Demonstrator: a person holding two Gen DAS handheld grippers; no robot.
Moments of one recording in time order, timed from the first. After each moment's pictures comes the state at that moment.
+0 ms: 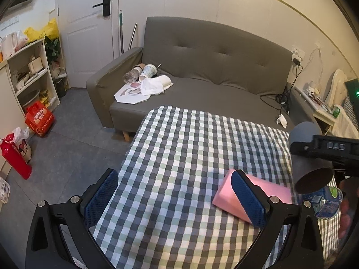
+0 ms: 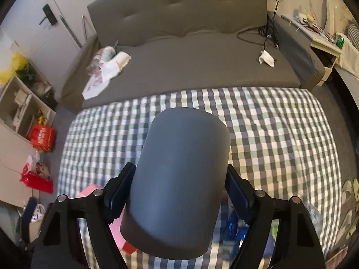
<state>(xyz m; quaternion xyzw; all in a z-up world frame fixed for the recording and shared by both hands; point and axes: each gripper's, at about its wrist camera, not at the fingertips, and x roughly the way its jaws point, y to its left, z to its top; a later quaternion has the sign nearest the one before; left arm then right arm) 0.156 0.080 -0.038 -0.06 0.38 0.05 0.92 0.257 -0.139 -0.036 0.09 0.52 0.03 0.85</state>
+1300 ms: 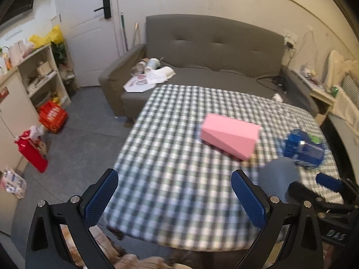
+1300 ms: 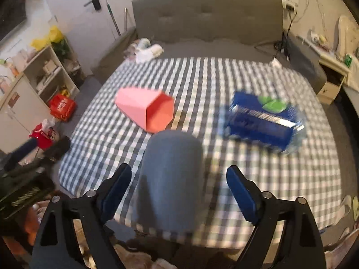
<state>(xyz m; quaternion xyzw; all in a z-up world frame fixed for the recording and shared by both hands) 0.048 0.044 -0.023 -0.03 0.40 0.06 0.91 0.058 -0.138 -0.035 0.03 0.46 0.11 0.88</state>
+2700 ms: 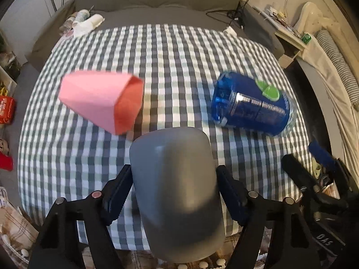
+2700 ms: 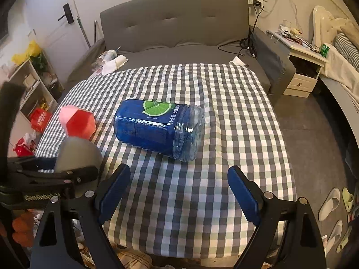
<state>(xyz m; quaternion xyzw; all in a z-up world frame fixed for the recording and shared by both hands) 0.124 -0.080 -0.067 -0.01 0.58 -0.09 0.81 0.072 -0.255 -0.043 0.04 0.47 0.04 0.88</state>
